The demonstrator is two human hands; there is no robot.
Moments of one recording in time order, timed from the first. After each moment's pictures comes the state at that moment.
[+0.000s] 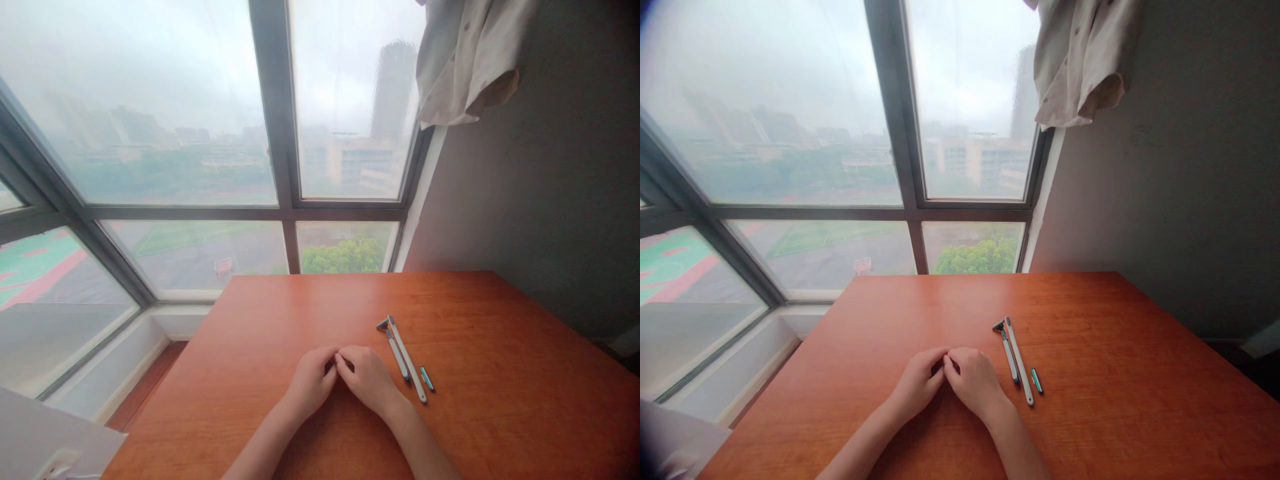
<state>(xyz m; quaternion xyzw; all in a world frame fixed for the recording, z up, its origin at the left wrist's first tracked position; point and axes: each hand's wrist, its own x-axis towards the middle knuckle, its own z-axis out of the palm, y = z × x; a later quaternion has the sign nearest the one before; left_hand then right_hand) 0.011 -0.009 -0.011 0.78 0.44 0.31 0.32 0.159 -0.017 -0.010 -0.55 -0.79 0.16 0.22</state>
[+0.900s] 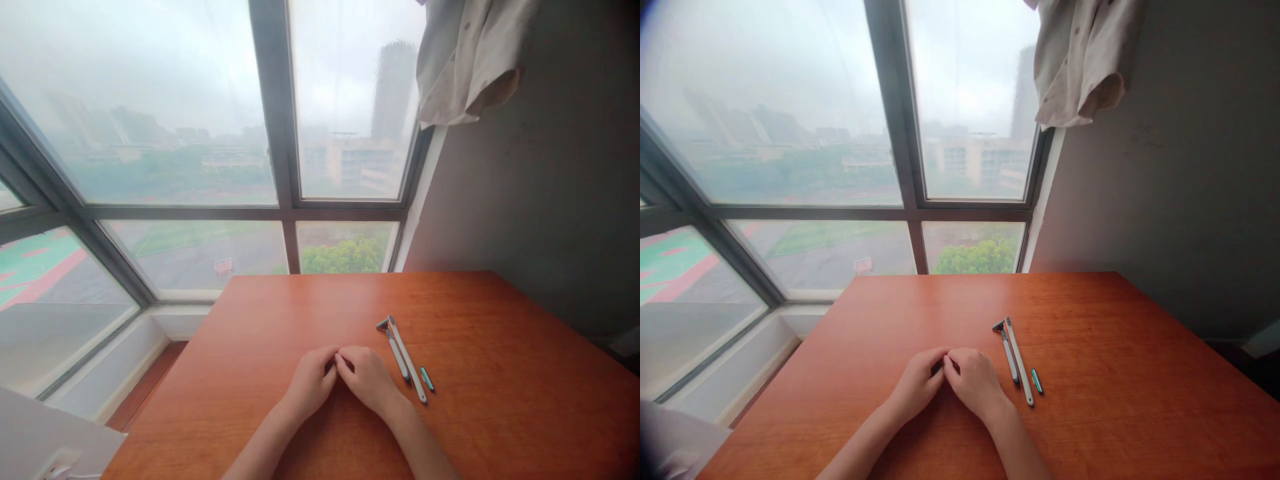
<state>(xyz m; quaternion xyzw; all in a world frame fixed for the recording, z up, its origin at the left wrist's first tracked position) 0.010 -0.009 -0.013 0.78 0.44 0.32 0.32 0.159 -0.017 -0.011 -0.55 -0.79 0.15 0.22</state>
